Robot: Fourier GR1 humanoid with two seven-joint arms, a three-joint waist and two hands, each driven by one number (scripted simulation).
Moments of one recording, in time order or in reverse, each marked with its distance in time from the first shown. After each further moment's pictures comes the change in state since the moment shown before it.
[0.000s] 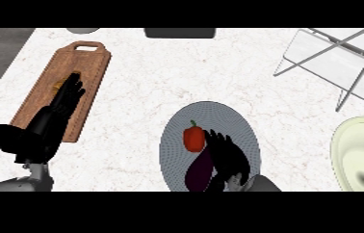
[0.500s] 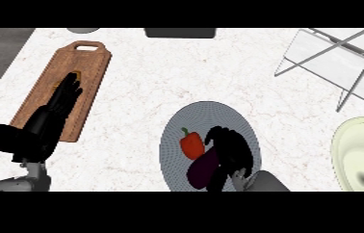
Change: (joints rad) left arm -0.005 0.001 0.026 0.020 0.004 -0.025 -0.019; right arm -0.024 -0.029 -0.003 0.031 0.196 -0.118 -0.127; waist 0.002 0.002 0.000
